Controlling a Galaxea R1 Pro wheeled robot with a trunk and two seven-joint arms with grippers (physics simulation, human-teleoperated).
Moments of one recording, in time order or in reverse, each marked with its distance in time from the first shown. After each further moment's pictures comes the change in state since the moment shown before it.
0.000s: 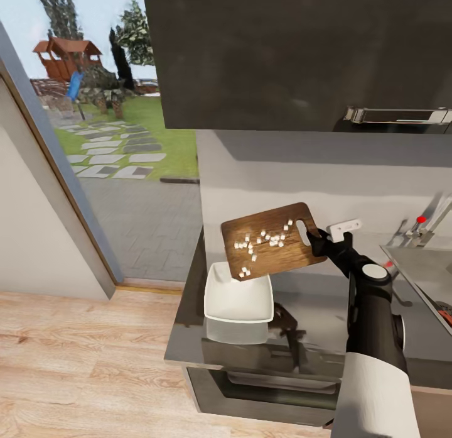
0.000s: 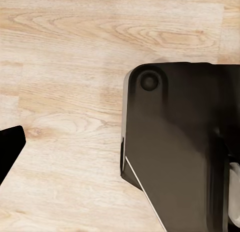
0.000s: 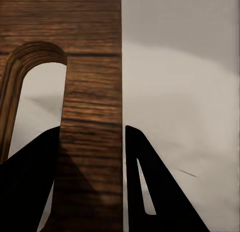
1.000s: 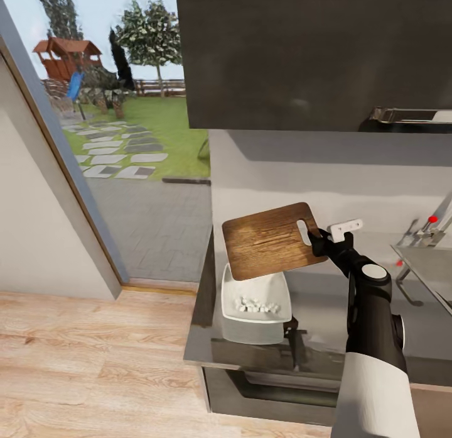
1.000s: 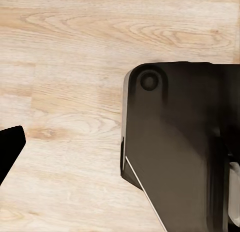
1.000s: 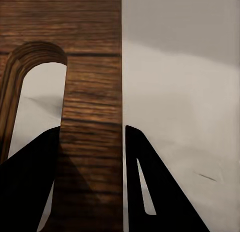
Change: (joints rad) left arm 0.000 0.000 0.000 0.000 0.000 0.002 0.000; right arm 0.000 0.000 -0.001 0.003 0.000 -0.002 -0.014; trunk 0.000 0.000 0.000
